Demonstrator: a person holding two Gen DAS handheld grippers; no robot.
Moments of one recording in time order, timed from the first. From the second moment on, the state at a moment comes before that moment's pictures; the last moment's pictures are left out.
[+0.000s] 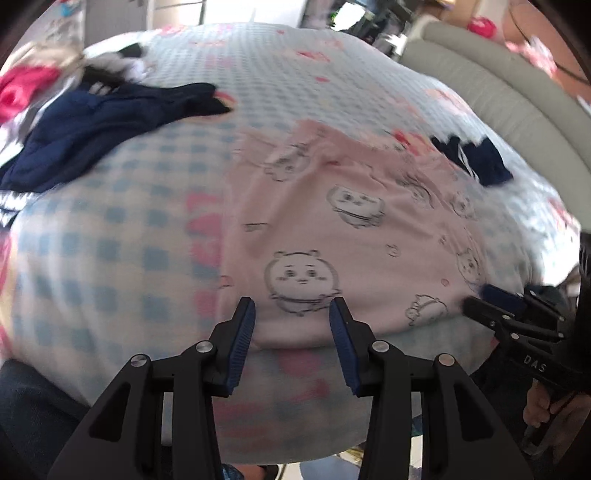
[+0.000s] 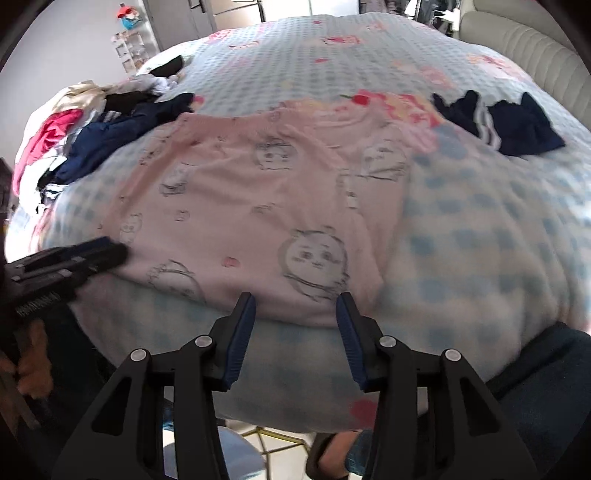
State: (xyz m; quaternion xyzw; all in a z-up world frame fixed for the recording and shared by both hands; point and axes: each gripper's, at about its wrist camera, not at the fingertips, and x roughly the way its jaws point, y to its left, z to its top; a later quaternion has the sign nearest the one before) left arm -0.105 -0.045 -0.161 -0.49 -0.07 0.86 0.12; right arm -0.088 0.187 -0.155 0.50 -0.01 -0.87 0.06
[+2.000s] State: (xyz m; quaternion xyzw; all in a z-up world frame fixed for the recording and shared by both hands) left arm -0.070 -0.129 -0.188 -0.48 -0.35 0.79 0.12; right arm -0.066 0.222 -0.156 0.53 -0.18 -0.82 0.11
